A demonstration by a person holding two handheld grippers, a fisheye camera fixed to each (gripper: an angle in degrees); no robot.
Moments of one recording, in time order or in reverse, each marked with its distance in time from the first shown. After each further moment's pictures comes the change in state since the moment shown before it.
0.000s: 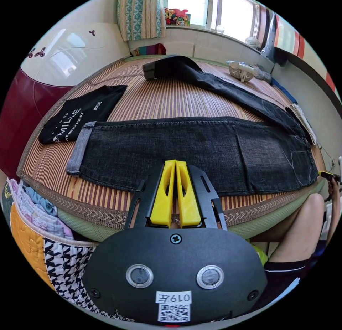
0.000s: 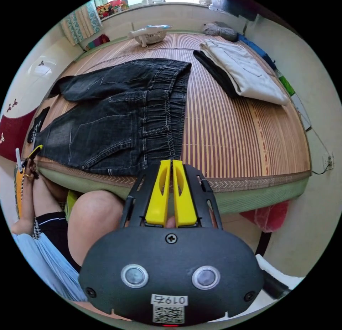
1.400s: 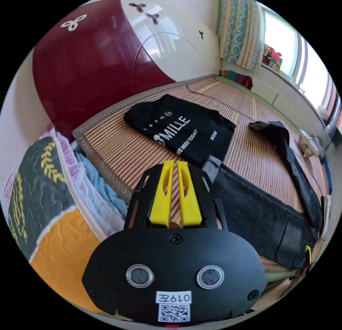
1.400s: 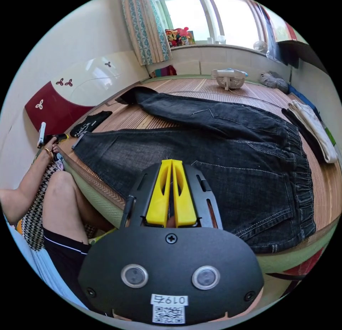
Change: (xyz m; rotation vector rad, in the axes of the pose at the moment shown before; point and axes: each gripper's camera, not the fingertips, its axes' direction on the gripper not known) left arm -0.248 -0.151 -0.098 0.095 -0.347 -0.469; right arm -0.252 0.040 0.123 0.429 -0.351 -0.164
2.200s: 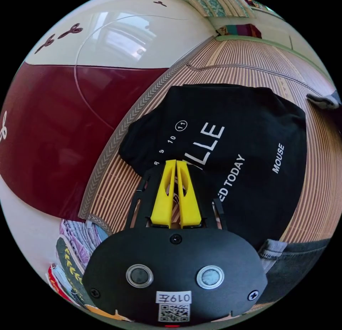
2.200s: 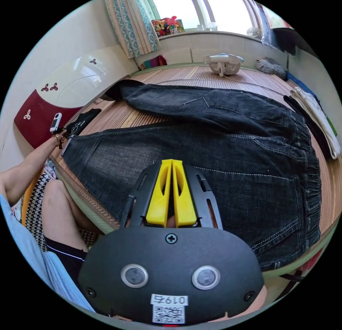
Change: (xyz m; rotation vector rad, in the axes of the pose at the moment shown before) left arm 0.136 -0.208 0.126 -0.169 -0.381 0.283; right arm 0.056 -0.028 0.094 -0.116 0.011 0.046
